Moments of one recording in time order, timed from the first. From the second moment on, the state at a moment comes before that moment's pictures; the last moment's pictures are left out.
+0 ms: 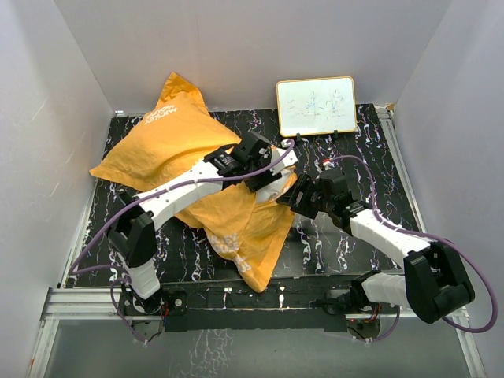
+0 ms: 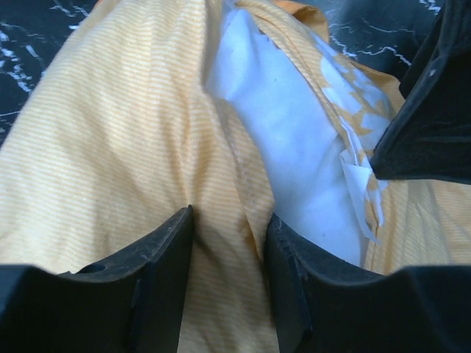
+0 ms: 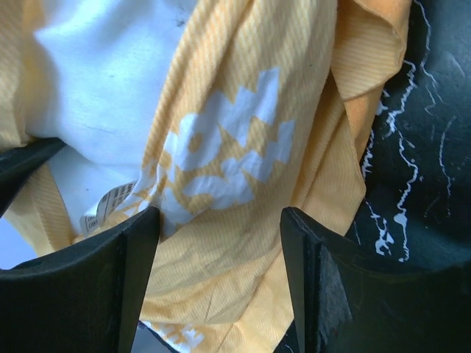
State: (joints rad) left arm -0.80 1.78 1.54 -0.62 0.02 0.46; right arm 0.40 1.23 0.59 0.00 -0.30 0.87
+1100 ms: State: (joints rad) left arm -0.80 1.64 1.65 -0.70 -0.01 0.46; right arm 0.38 1.37 0.73 0.00 -0.25 0.82
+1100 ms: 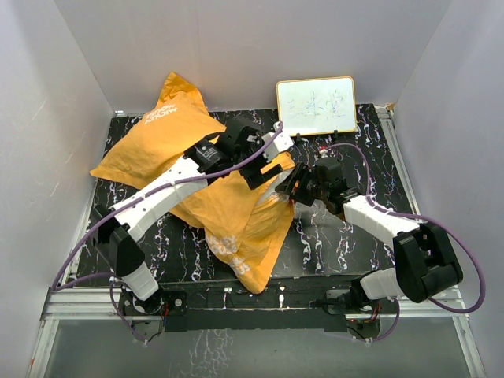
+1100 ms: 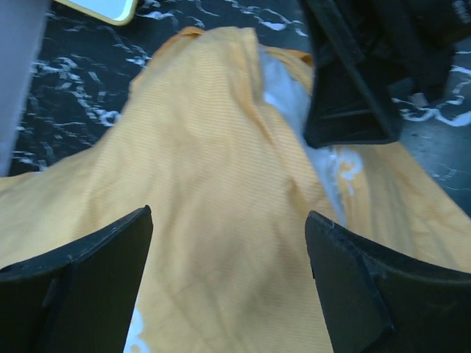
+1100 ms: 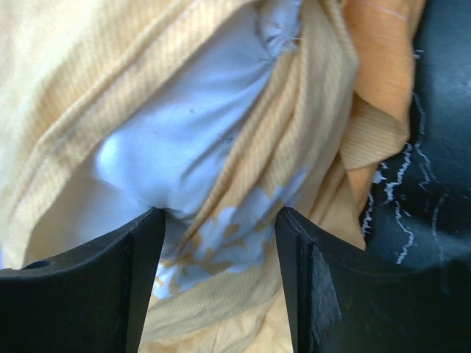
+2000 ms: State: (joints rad) left arm -0.80 2.01 1.80 -0.55 -0.12 0.63; right arm 0.36 1.35 0.54 0.15 -0.32 0.89
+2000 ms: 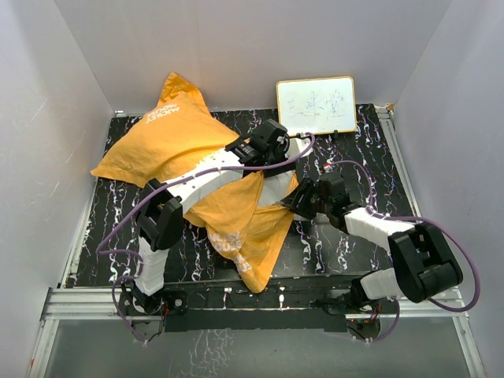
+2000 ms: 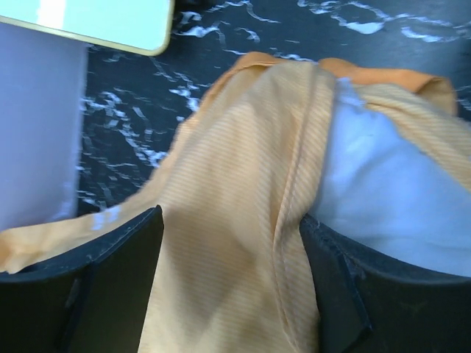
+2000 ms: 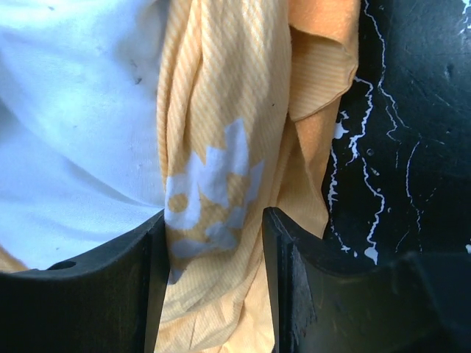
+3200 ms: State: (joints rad) left arm -0.77 1.65 1.67 -0.63 -0.22 0.57; right arm 0.29 1.35 0.86 0.07 -0.45 0.71
